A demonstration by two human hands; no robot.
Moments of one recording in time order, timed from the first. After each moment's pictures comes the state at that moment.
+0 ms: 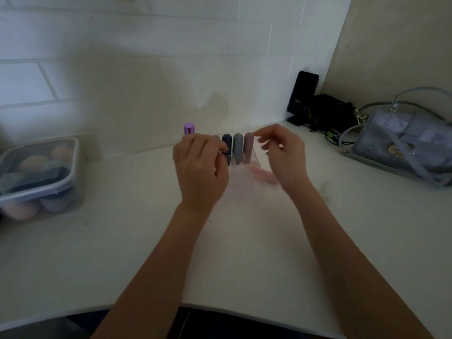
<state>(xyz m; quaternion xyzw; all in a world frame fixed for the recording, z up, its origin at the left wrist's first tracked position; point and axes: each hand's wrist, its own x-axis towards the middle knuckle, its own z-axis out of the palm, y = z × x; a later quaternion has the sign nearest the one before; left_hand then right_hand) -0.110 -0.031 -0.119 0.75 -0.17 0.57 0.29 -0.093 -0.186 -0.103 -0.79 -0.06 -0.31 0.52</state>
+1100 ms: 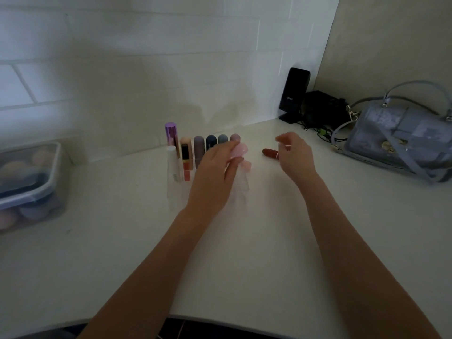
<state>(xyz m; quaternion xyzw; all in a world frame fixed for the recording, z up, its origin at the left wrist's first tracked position) -0.099 -0.064 -0.136 0.82 -0.24 0.32 0.41 -0.065 -0.243 -0.118 -0.87 0.11 -0.21 0.43</state>
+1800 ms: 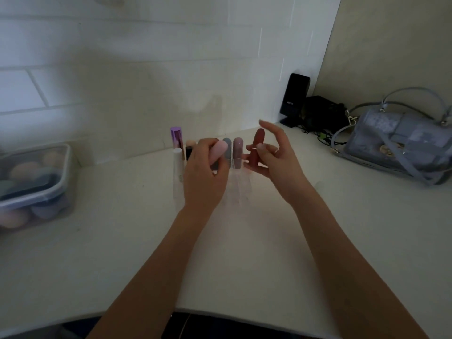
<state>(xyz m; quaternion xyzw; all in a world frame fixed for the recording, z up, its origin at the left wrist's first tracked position) -0.103 -0.051 -0.129 0.78 -0.13 0.40 0.47 -0.102 -0.204 -0.111 -0.68 -0.10 -0.12 0.72</state>
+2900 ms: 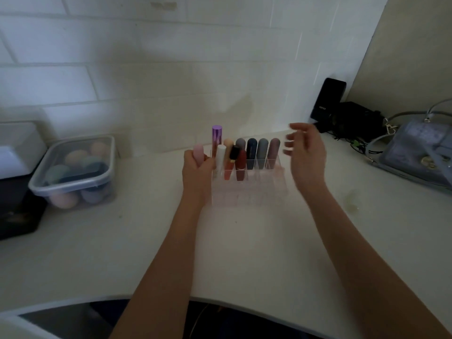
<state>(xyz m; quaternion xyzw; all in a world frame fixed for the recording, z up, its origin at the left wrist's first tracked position) -0.072 0.021 -0.153 0.69 0.06 0.20 0.69 -0.074 -0.172 -0.111 -0.74 0.00 -0.34 0.58</state>
